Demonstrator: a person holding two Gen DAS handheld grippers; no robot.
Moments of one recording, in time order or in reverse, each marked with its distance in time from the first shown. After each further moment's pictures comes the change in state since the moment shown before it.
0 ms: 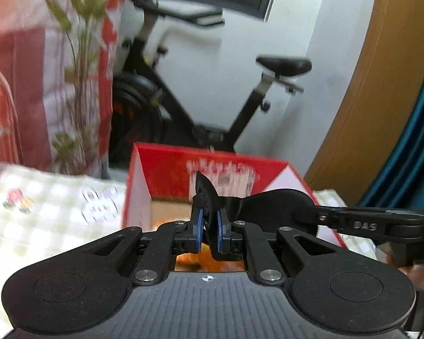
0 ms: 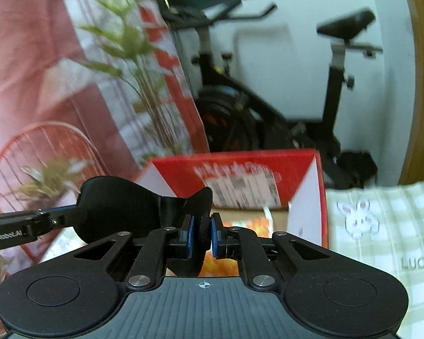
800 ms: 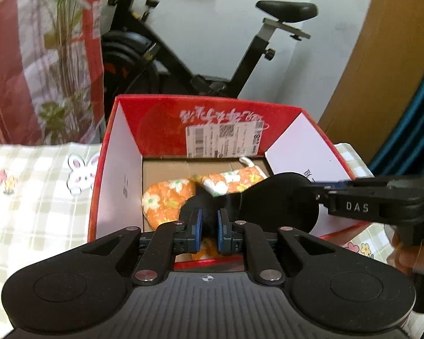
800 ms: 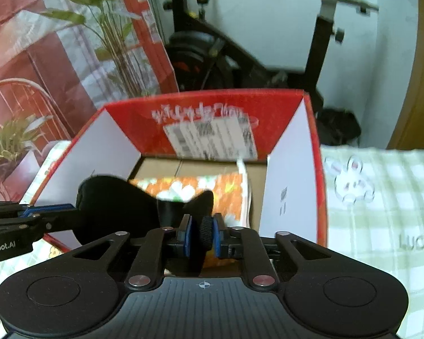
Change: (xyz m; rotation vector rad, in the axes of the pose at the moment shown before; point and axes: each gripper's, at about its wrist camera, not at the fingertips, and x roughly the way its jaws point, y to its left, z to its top) left arm 0.043 -0.001 -0.004 0.074 0.178 0.027; right arm 0.049 -0.007 -0.009 -0.031 0.131 -0.107
